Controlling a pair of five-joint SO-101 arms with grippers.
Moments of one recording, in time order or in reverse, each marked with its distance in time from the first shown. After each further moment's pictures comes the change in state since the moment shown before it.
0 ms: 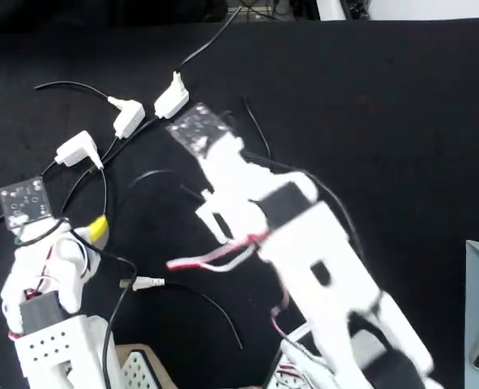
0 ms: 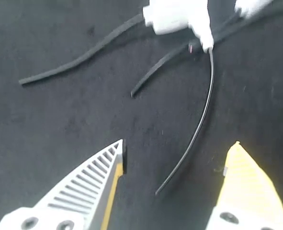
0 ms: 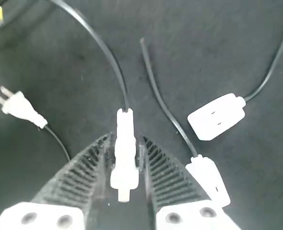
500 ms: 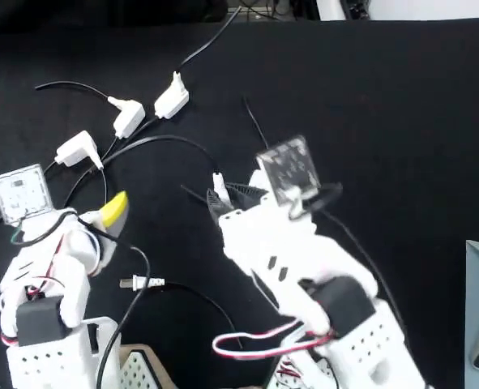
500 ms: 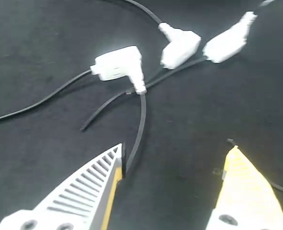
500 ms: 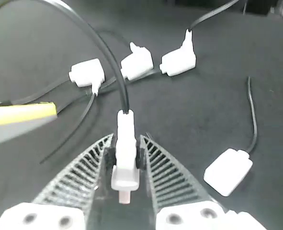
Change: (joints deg) left arm 12.5 0.0 -15.6 8.4 10.5; right arm 0.0 -40.4 27.6 -20.7 -18.7
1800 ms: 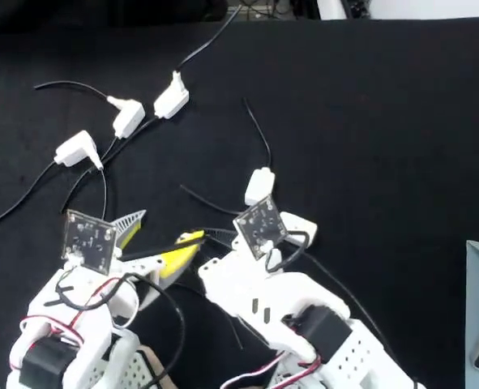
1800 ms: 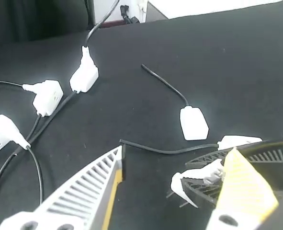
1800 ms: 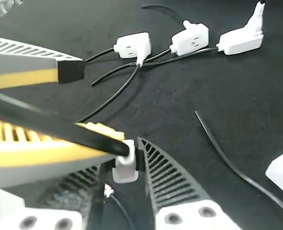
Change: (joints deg) left arm 32.2 -17.3 1.5 4.7 -5.3; right arm -13.1 -19.8 26.8 -9.6 -1.5
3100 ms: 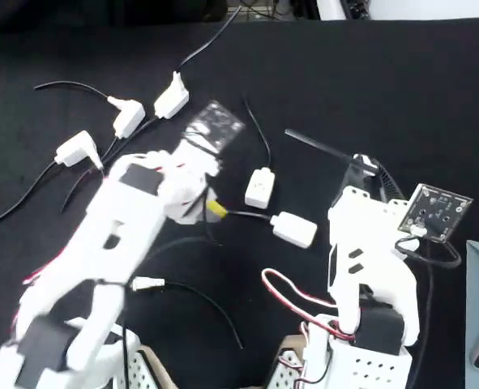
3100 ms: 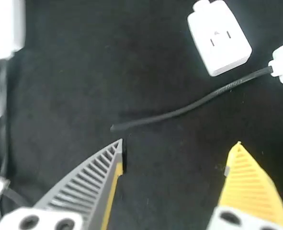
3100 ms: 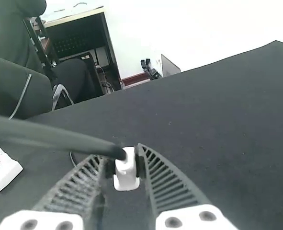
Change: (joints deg) left arm 1.1 85.5 -33.8 -17.2 -24.0; right arm 58.2 0.0 -11.3 -0.5 1.5
